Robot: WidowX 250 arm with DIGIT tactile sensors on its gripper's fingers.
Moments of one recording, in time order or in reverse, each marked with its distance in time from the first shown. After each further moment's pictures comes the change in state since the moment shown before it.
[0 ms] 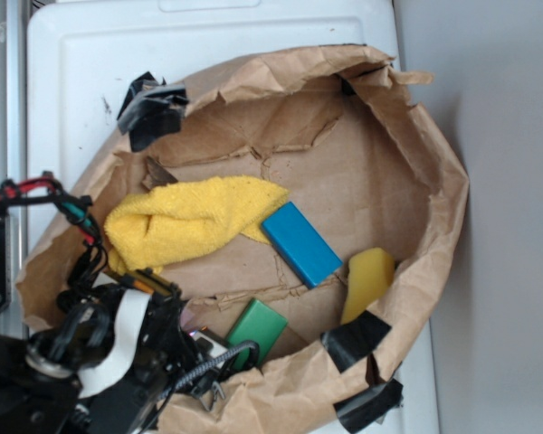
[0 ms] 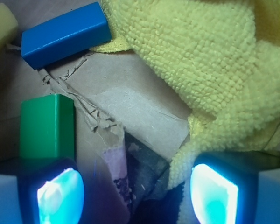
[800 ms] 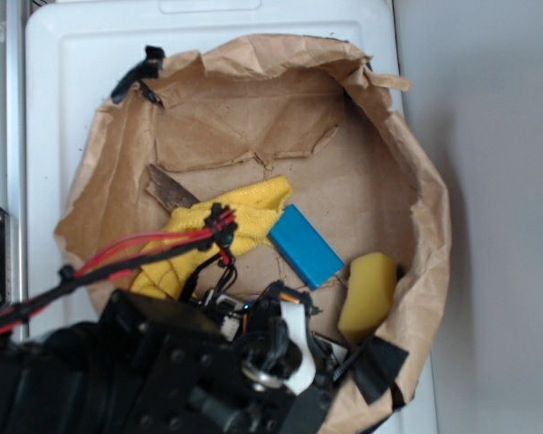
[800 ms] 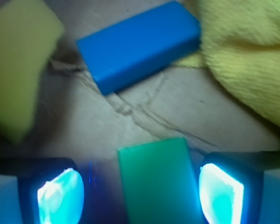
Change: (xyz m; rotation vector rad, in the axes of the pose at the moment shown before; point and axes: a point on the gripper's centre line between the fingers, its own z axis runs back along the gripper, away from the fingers) arm 0.035 -0.069 -0.032 0.009 -0.010 0.122
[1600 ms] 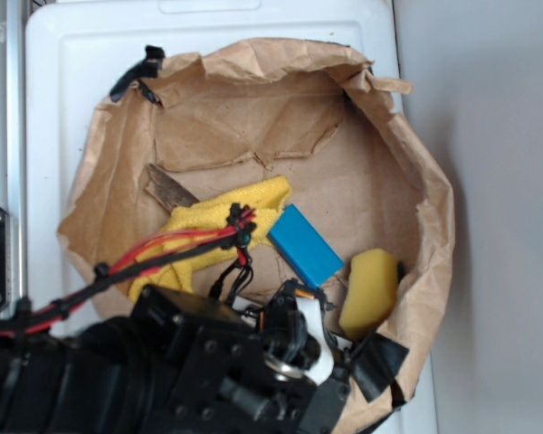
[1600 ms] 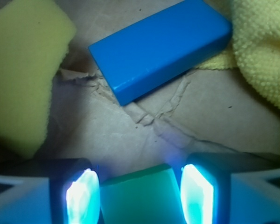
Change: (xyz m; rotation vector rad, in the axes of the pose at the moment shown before) arm -0.001 -0.010 -0.006 -0.020 0.015 0.021
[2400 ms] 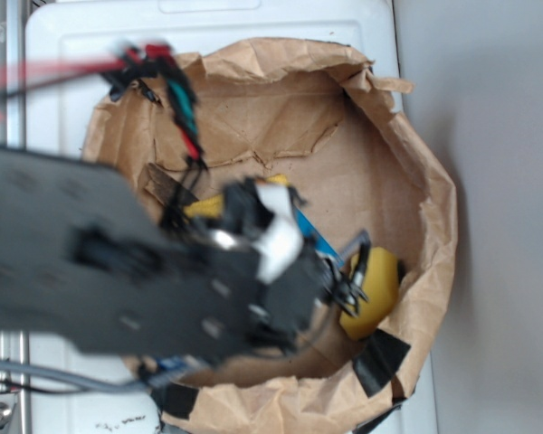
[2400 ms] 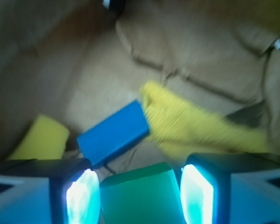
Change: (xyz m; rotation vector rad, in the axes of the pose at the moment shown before) arm 0.062 0.040 0.085 -0.004 -0.045 0.078
